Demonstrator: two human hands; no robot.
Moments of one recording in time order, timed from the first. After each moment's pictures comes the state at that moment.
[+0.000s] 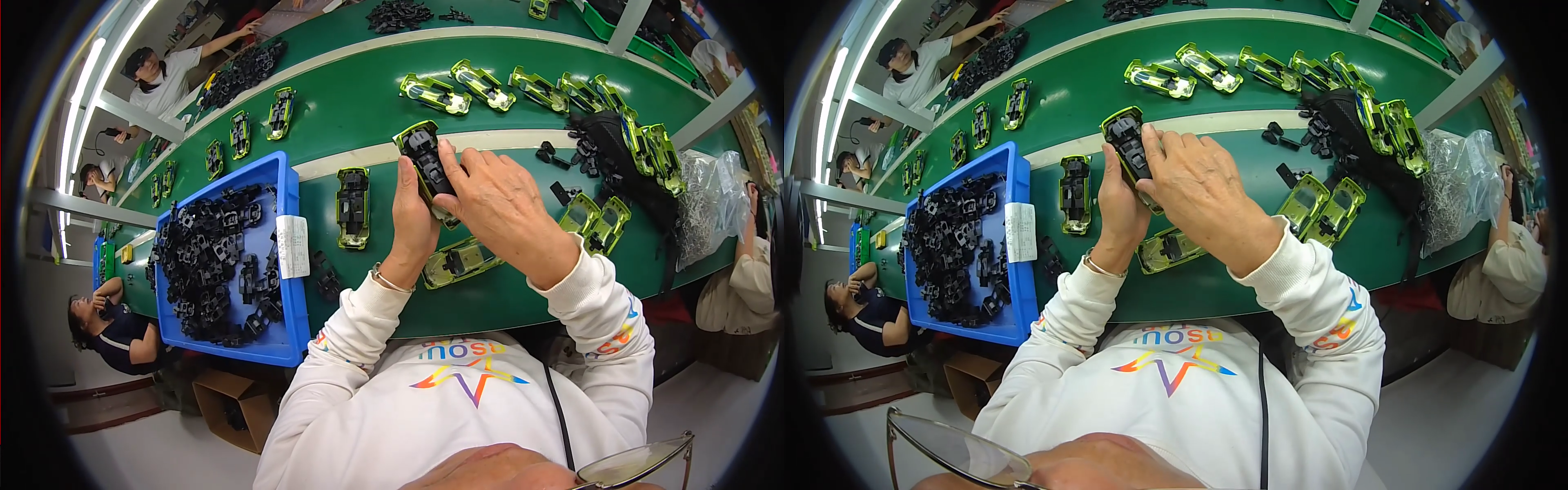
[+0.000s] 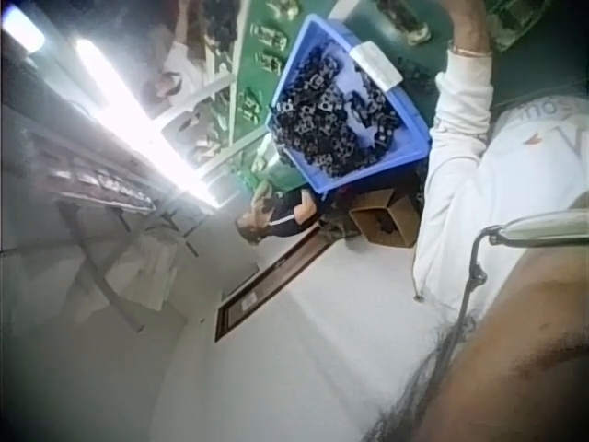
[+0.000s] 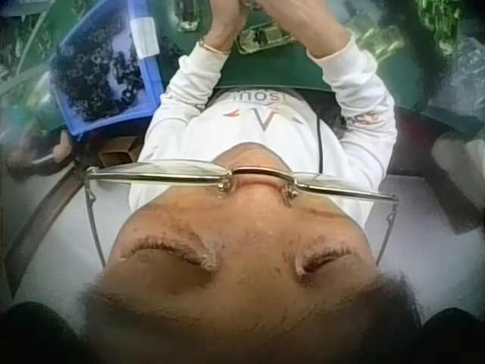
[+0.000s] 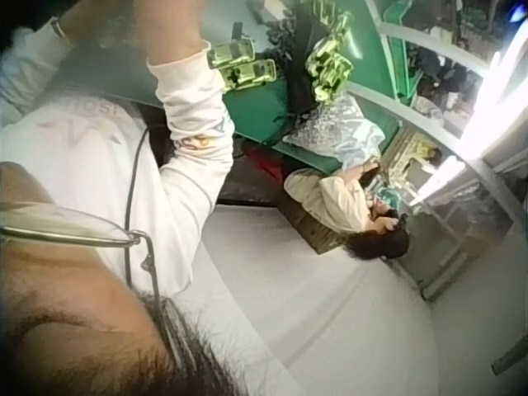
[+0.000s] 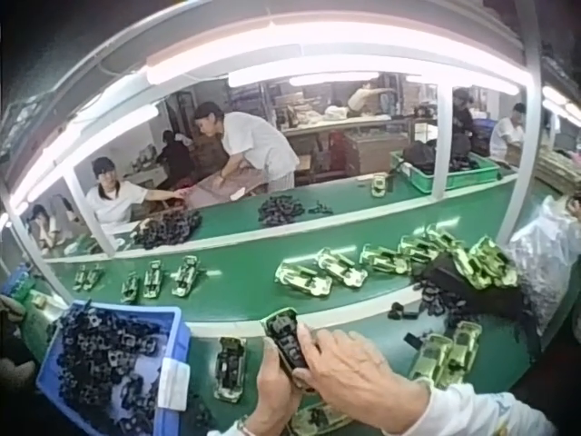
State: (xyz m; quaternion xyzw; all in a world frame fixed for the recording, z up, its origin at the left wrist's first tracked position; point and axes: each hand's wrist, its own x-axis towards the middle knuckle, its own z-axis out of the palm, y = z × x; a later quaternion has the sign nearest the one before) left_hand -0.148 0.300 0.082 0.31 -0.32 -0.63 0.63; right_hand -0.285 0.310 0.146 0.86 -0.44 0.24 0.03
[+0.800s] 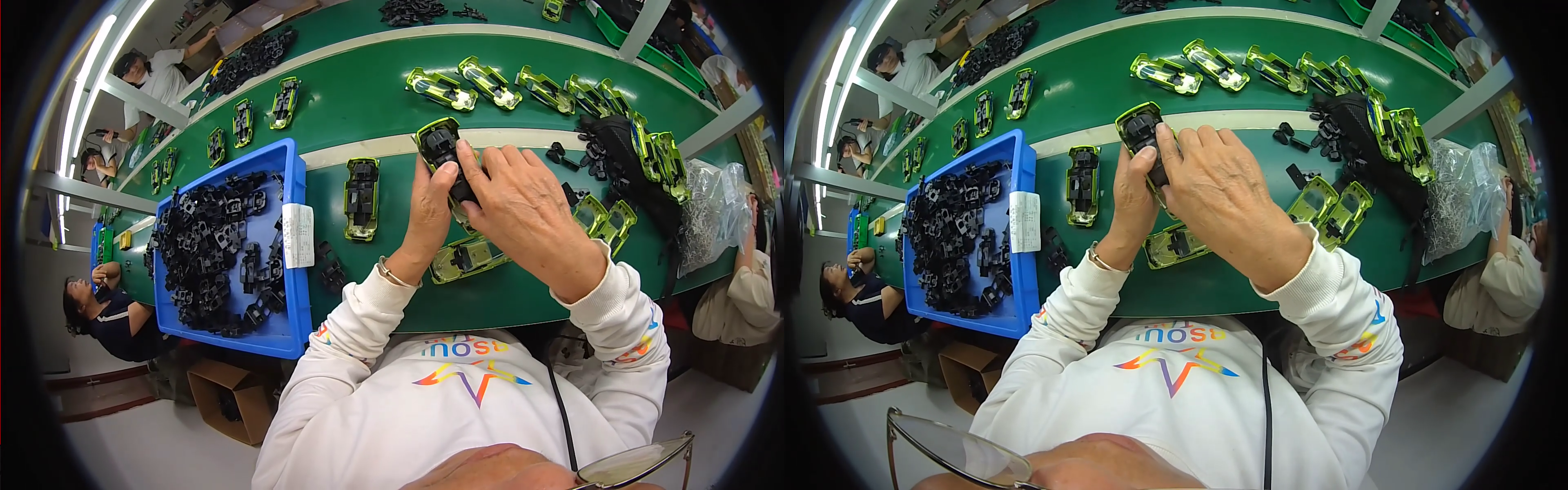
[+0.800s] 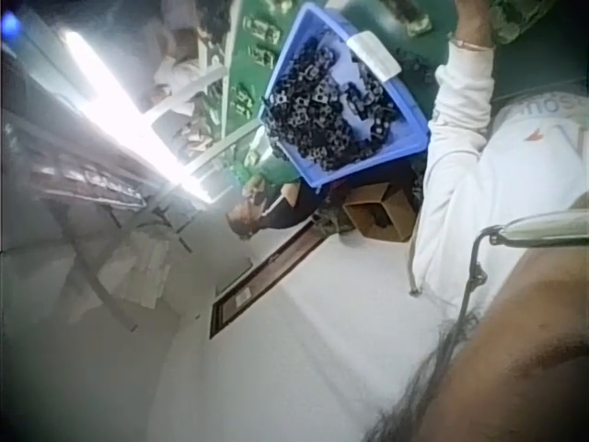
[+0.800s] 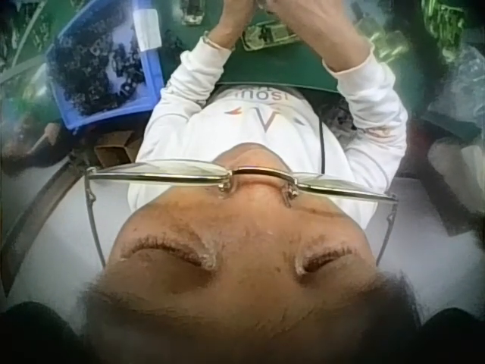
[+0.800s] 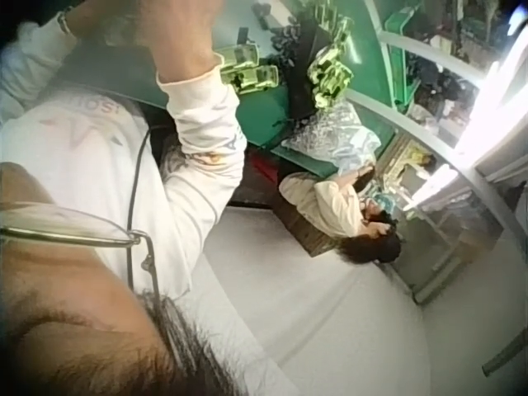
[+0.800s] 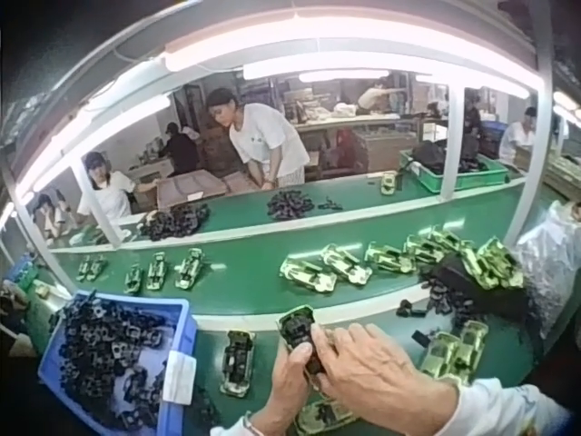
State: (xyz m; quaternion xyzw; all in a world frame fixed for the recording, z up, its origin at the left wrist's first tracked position) left_hand -0.150 0.302 0.081 0.32 -0.38 -0.60 0.62; right_hand -0.289 0.319 0.171 0.88 -0.44 0.16 0.05
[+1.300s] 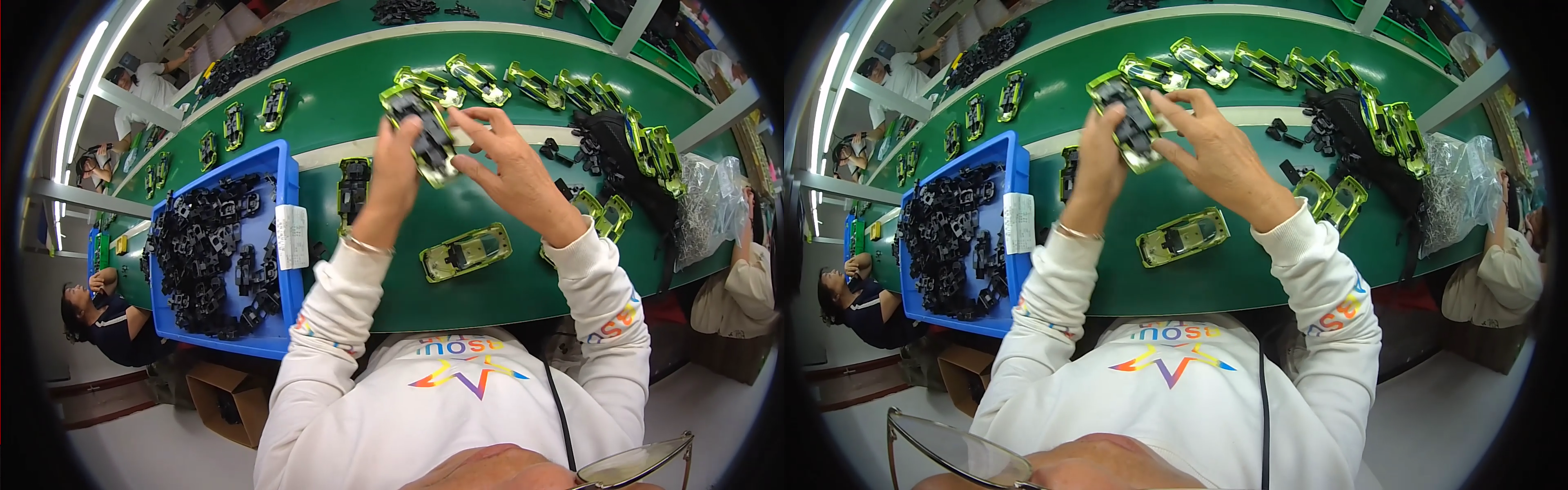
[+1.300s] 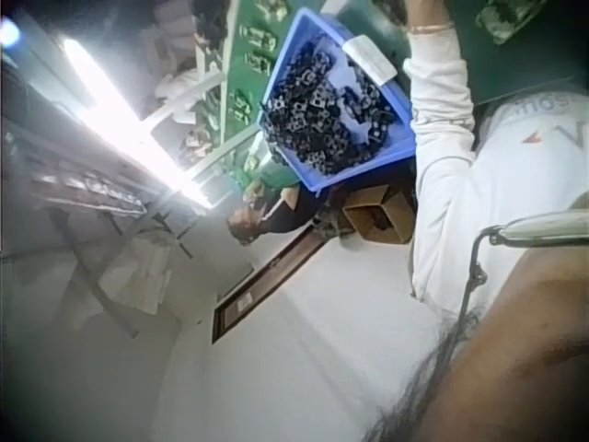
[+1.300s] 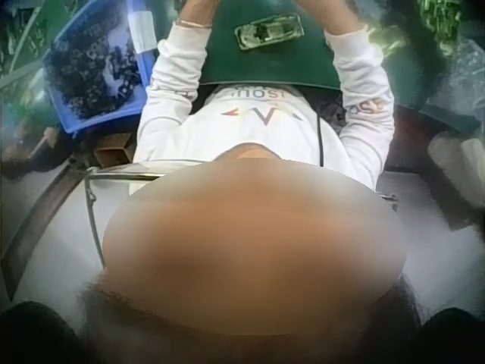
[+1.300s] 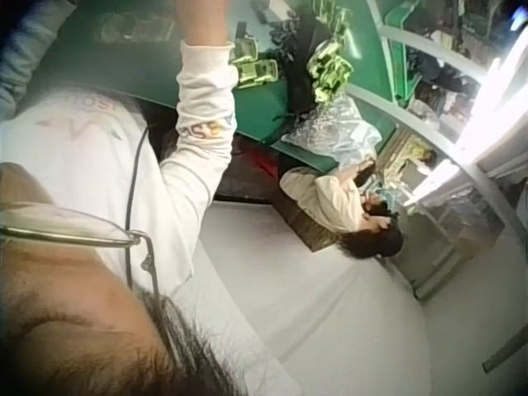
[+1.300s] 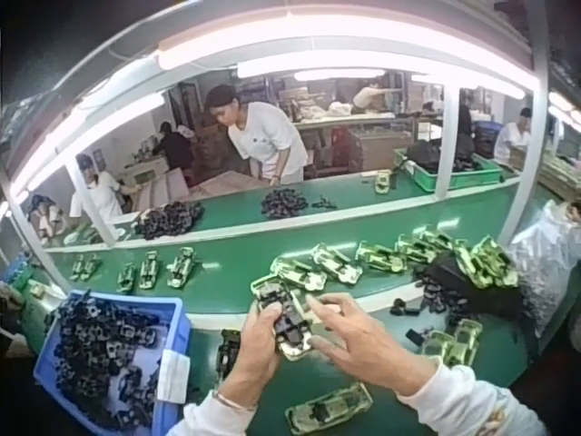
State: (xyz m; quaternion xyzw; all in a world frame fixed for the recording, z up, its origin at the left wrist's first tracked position) left_hand -0.127 0.250 0.095 0.31 -0.35 -0.63 0.62; right_hand -0.302 0.284 0.135 0.81 -0.44 0.34 -0.19
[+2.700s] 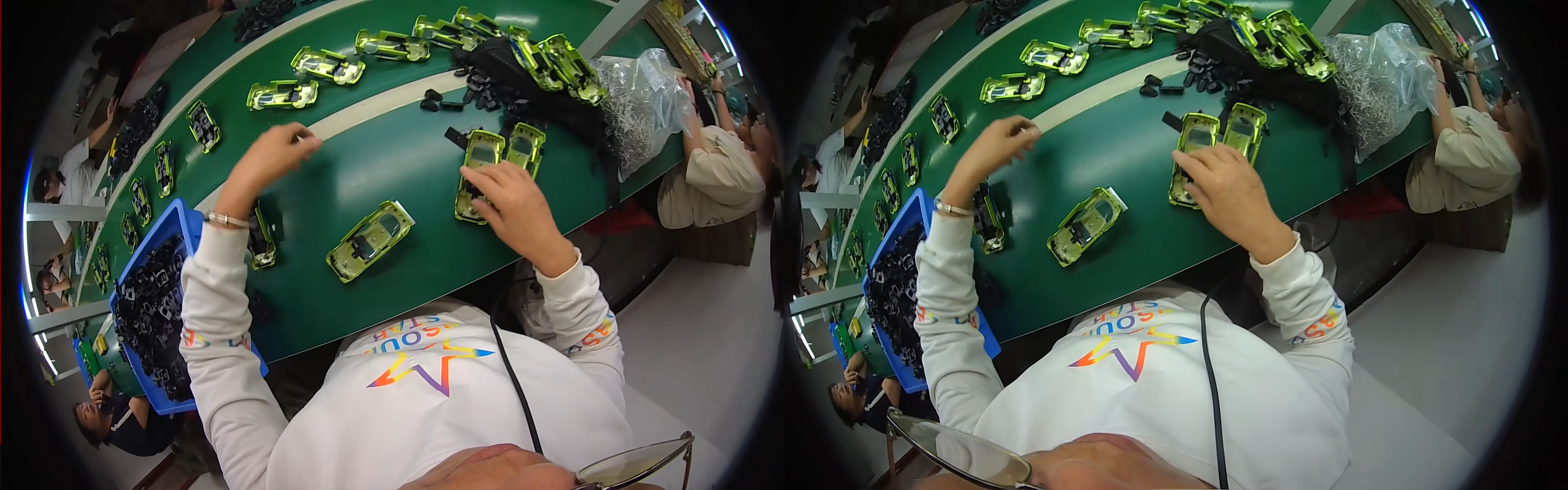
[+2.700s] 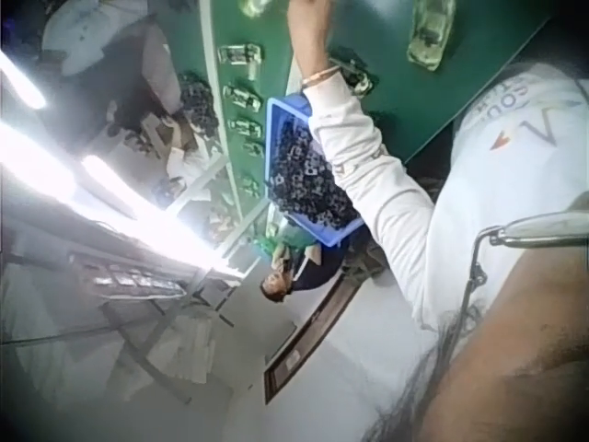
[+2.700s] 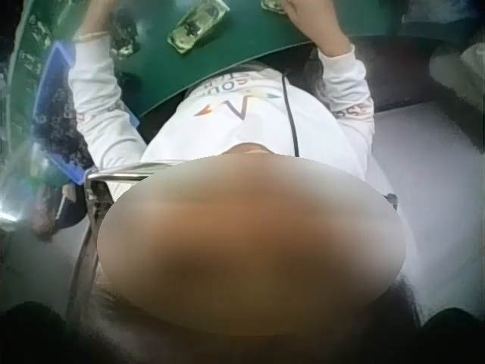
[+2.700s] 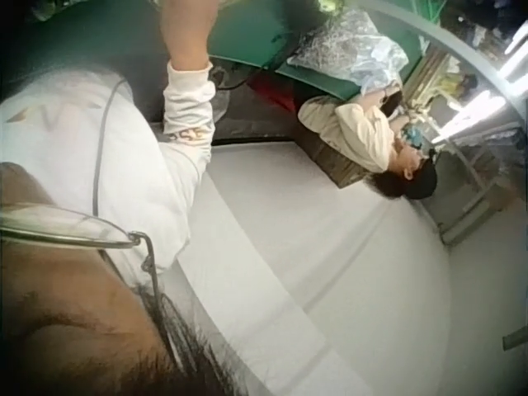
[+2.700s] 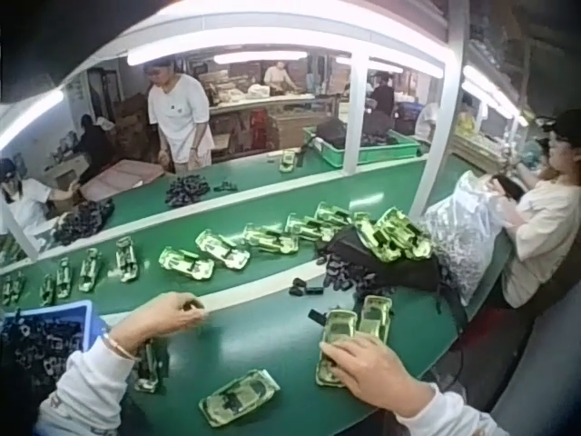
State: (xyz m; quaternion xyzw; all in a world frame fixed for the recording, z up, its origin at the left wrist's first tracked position) left_hand -0.110 0.179 0.105 0.53 -0.76 -0.38 -0.01; right_hand -0.430 0.396 0.085 0.77 -0.59 0.25 -0.08
